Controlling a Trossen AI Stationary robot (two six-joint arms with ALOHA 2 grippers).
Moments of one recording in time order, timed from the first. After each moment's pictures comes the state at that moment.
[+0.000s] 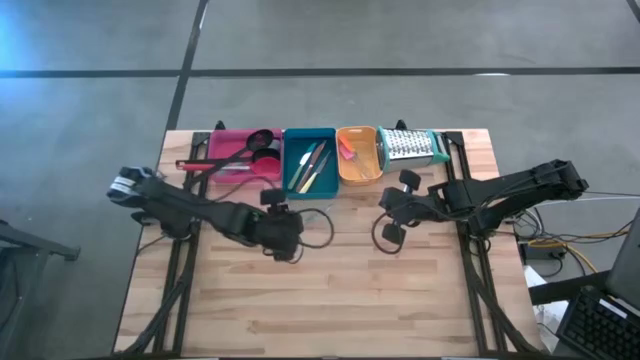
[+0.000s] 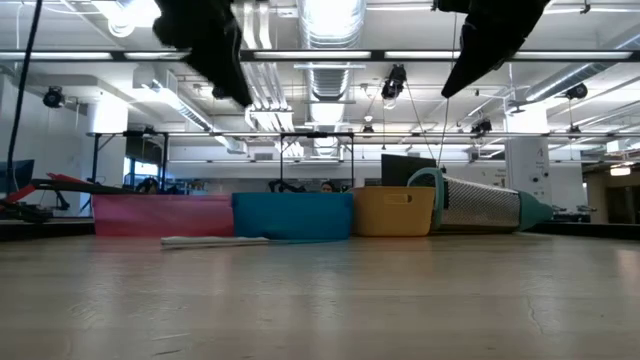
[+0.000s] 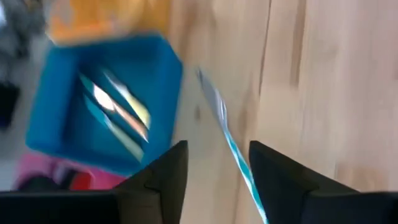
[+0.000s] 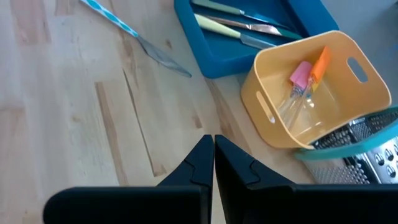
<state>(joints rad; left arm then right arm) -0.29 1.50 1.24 -0.82 -0.58 -0.23 0.18 1.22 1.01 -0.76 0.47 0.34</state>
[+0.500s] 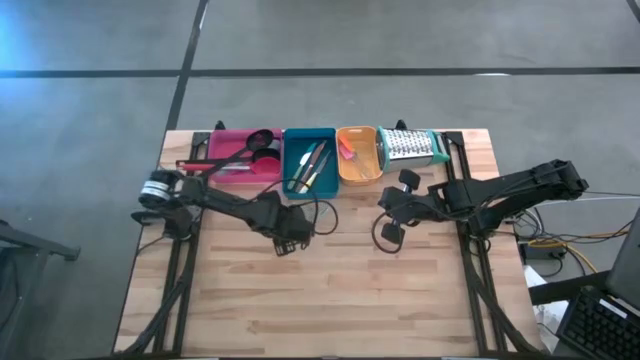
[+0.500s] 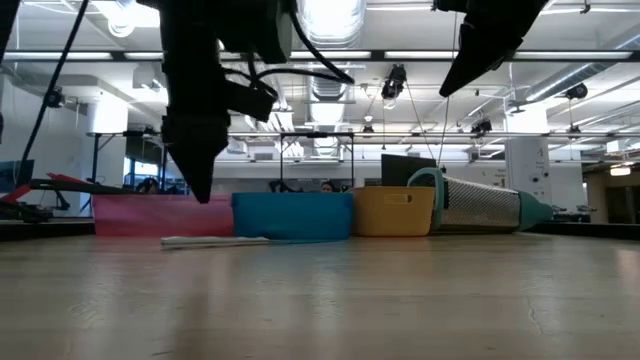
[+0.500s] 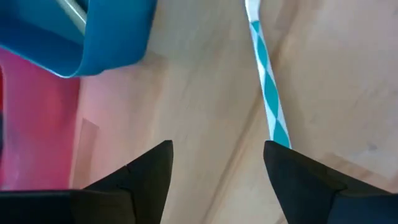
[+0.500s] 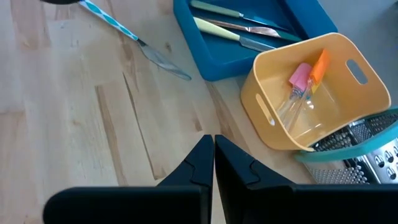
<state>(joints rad) -0.15 1.74 1.24 -1.04 -0.38 -0.49 0.18 1.22 1.01 -0.75 0.47 0.34</state>
